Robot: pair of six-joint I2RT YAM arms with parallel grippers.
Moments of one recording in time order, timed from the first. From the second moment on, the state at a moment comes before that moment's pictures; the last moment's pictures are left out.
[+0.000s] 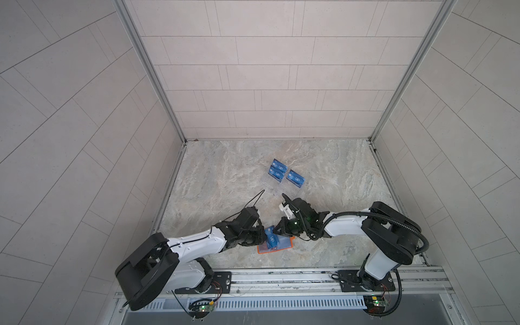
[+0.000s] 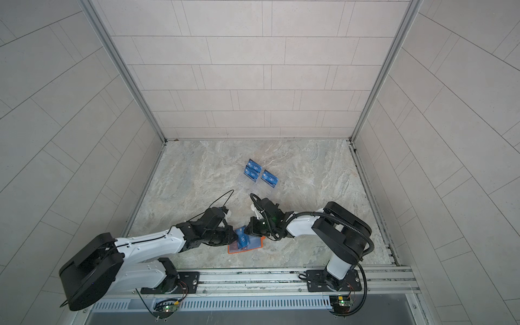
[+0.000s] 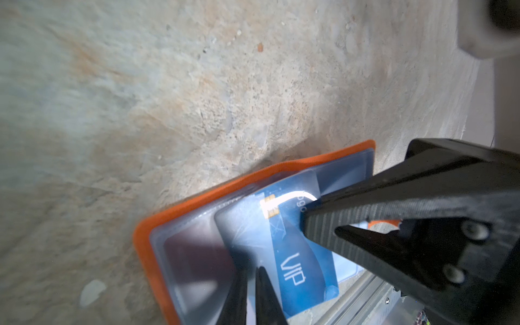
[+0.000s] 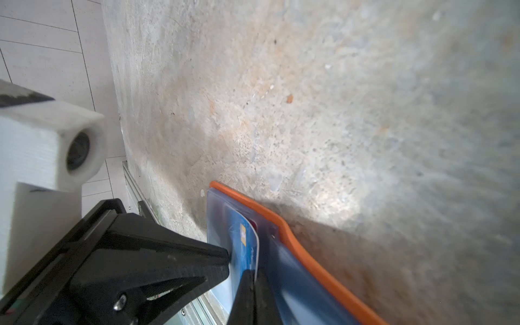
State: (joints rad) left arm -0.79 1.23 0.39 -0.13 0.29 -0.88; right arm 0.84 1.66 0.64 0.22 -0.44 0.99
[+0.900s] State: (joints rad) left arm -0.77 1.20 0.43 -0.29 0.21 -0.87; right arm 0.92 1.62 0.81 -0.23 -0.37 0.86
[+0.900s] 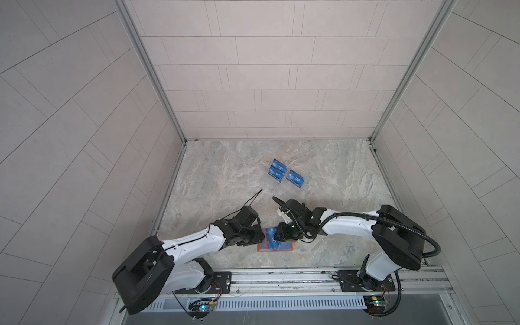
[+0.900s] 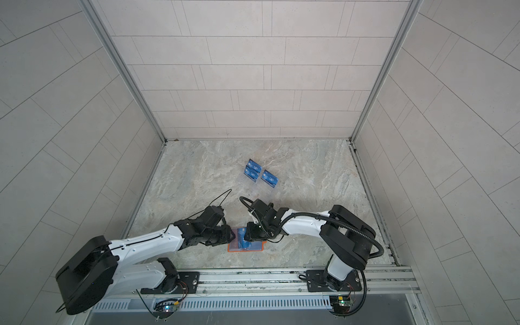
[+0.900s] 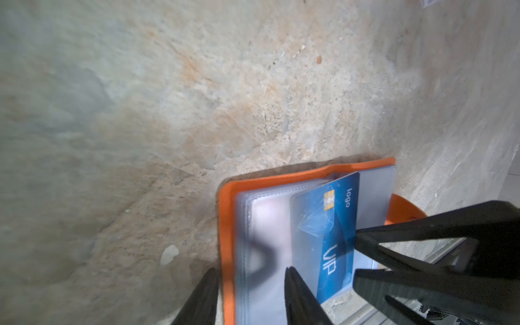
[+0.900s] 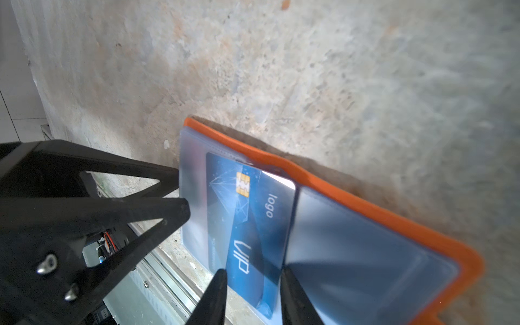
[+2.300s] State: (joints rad) left arm -0.75 1.16 0.41 -0.29 0.24 -0.89; right arm 0.91 1.65 0.86 -0.26 -0.35 0.76
